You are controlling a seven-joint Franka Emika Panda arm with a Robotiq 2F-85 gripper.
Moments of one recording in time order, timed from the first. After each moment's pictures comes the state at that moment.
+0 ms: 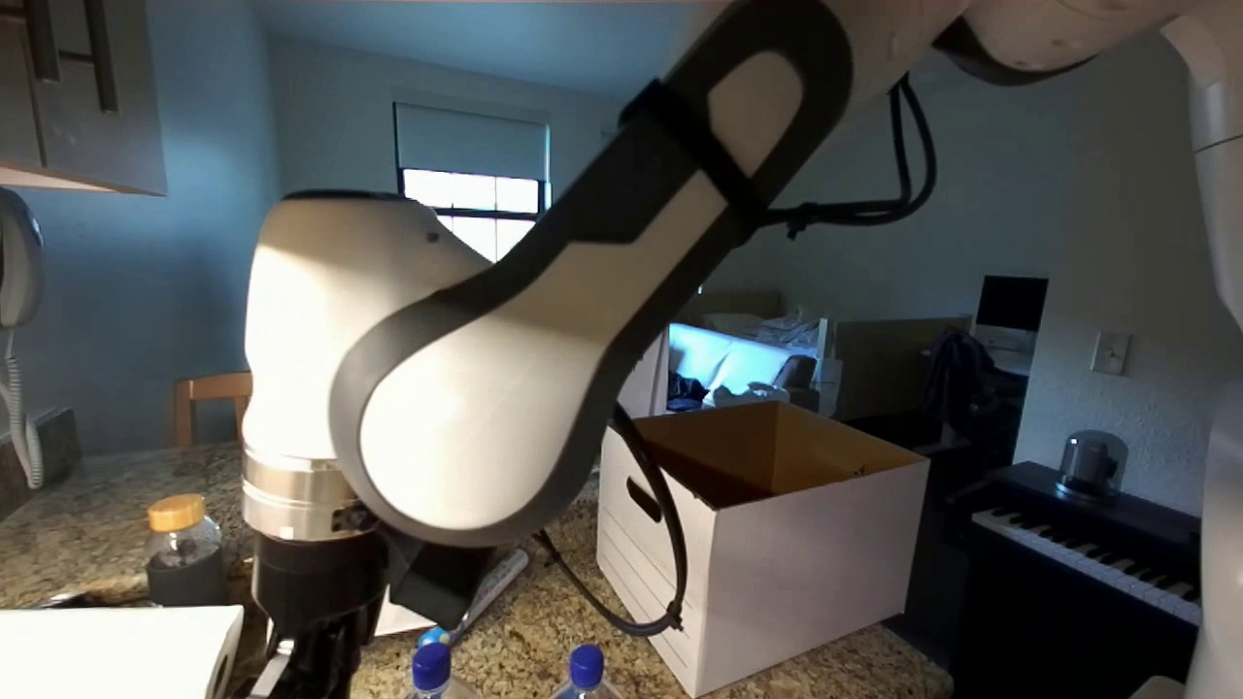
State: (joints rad) arm 0.52 0.28 0.47 -2.17 -0.25 2.59 0.12
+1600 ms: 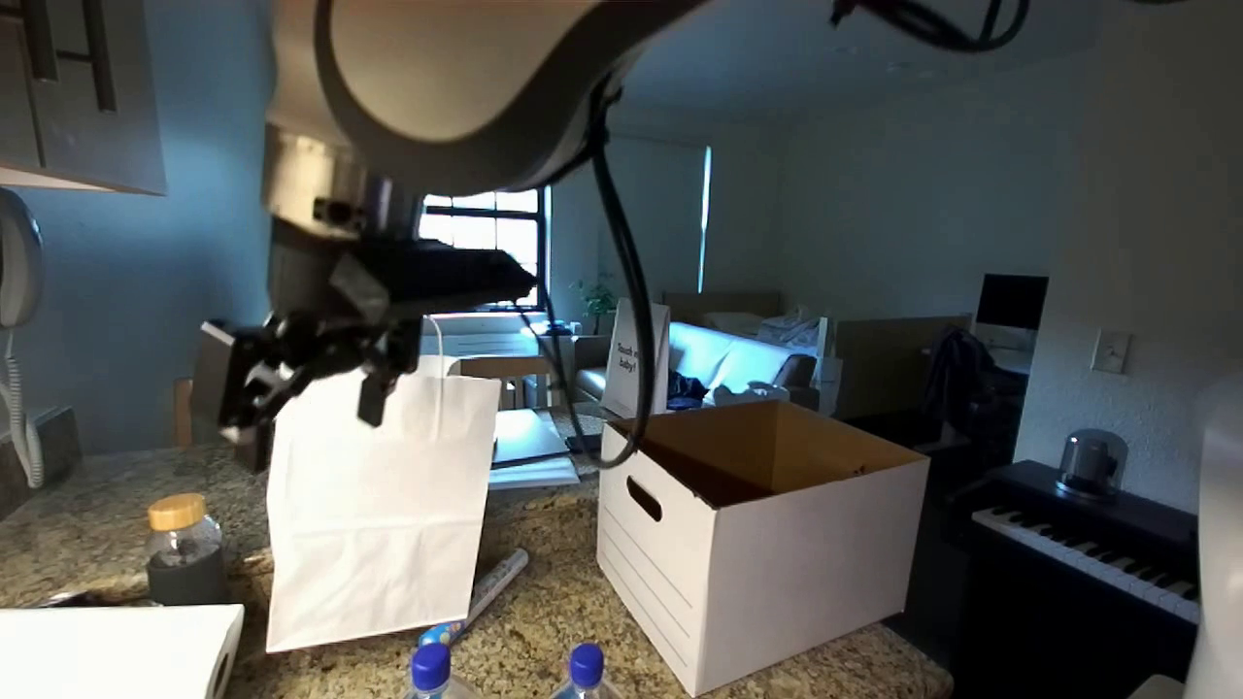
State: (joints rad) arm 0.58 0.03 0.32 -2.04 -0.17 2.39 0.35
